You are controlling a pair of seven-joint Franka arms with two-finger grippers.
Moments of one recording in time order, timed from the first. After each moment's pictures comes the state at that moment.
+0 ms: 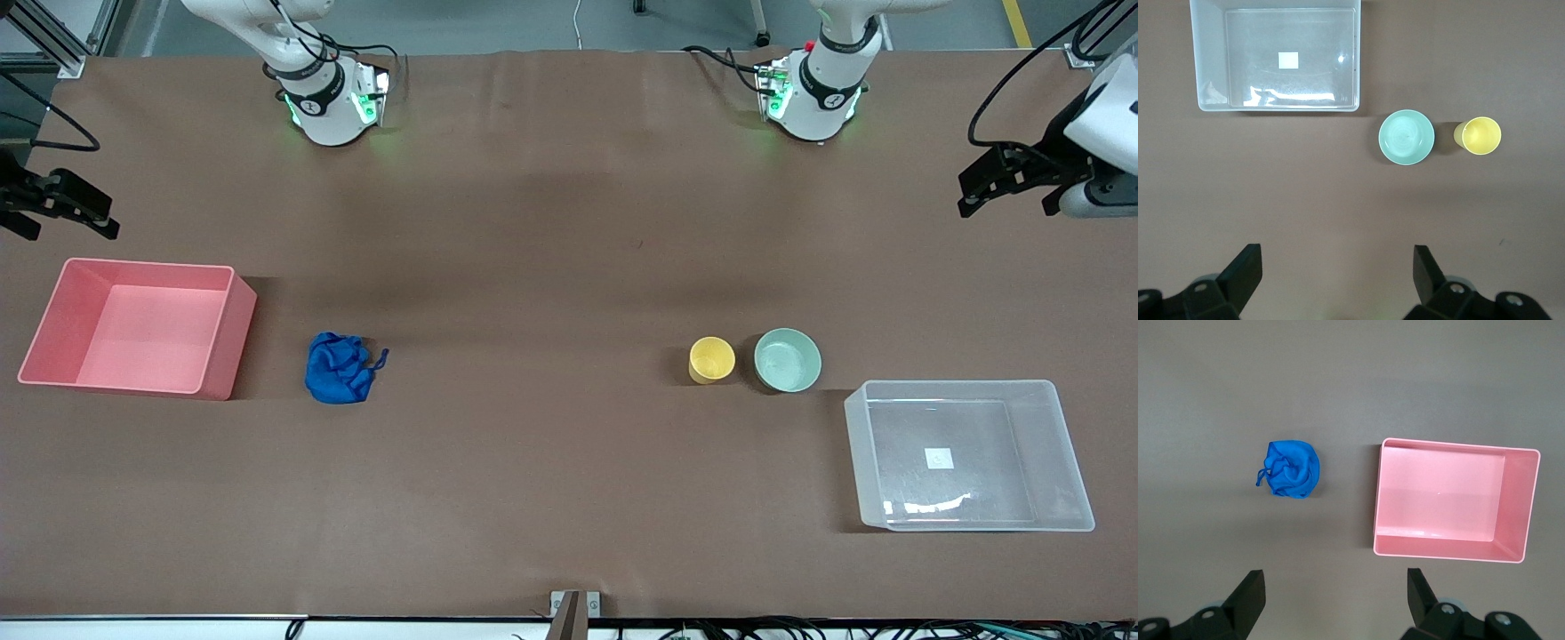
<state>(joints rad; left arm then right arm) 0.01 -0.08 -0.10 -1.64 0.02 1.56 -0.09 -0.02 -0.04 -0.03 -1.59 -0.03 1.57 -0.07</state>
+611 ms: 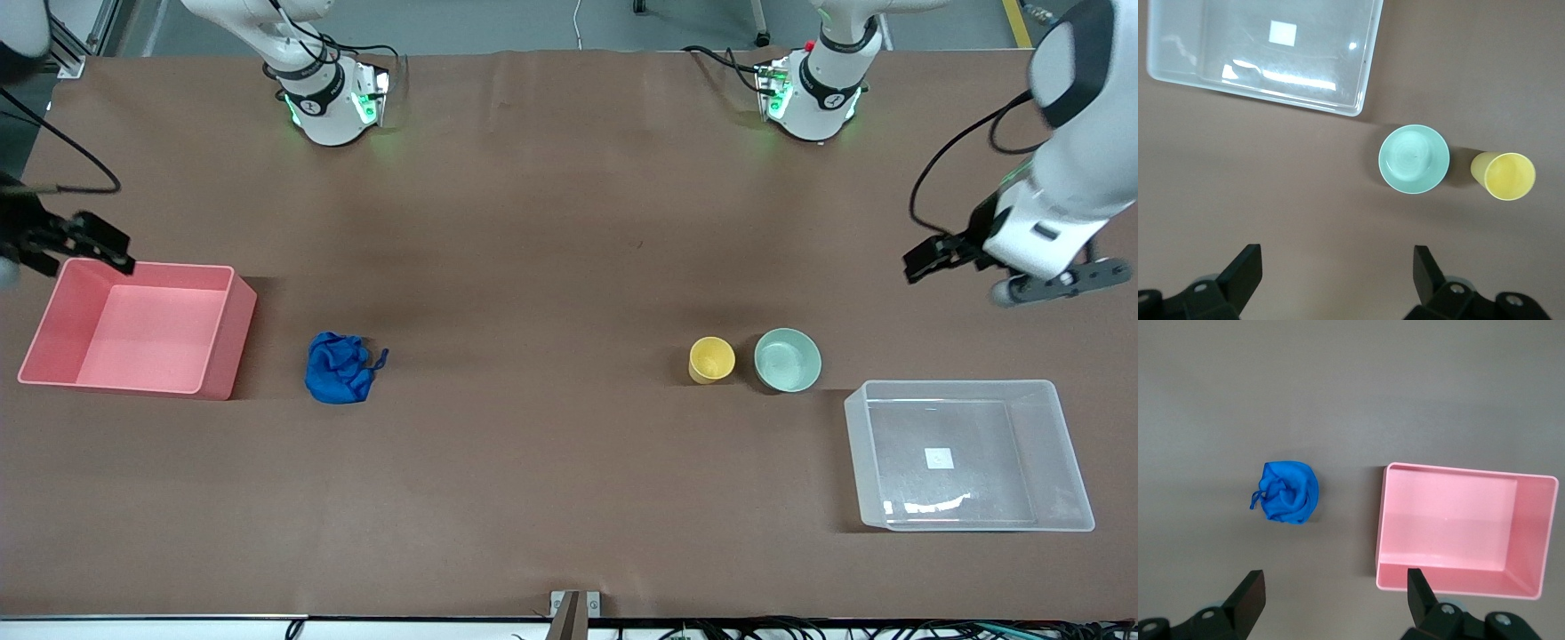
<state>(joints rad) 0.01 -0.01 -0.11 -1.92 0.02 1.90 -0.28 -0.02 0.04 -0.02 -1.65 -0.03 1.72 -0.07</state>
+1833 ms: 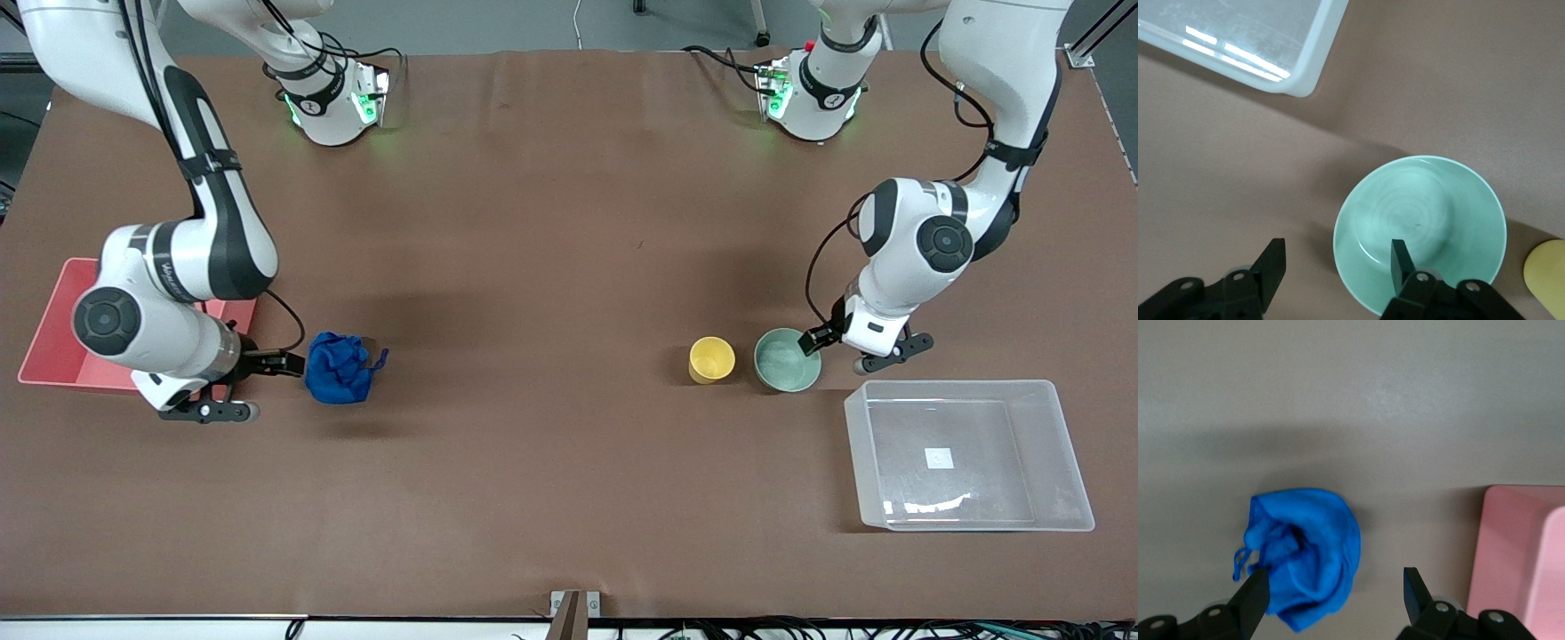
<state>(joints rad) 0.00 0.33 -0.15 -2.24 0.02 2.64 -0.54 0.10 0.44 -0.02 -1.78 -0.03 2.12 0.13</state>
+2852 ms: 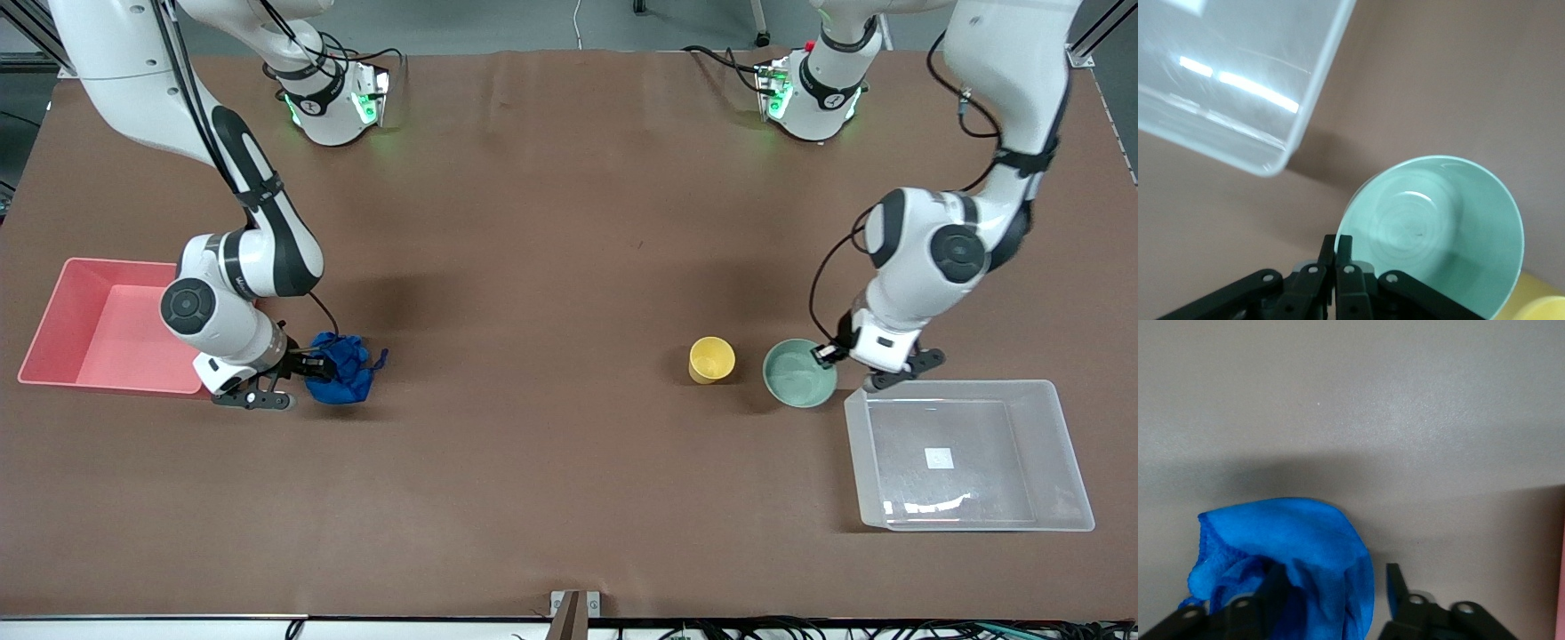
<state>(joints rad) 0.01 0.29 -0.15 -2.01 0.02 2.39 -0.51 0.10 0.48 -0.02 -2.03 -0.02 2.52 0.17</state>
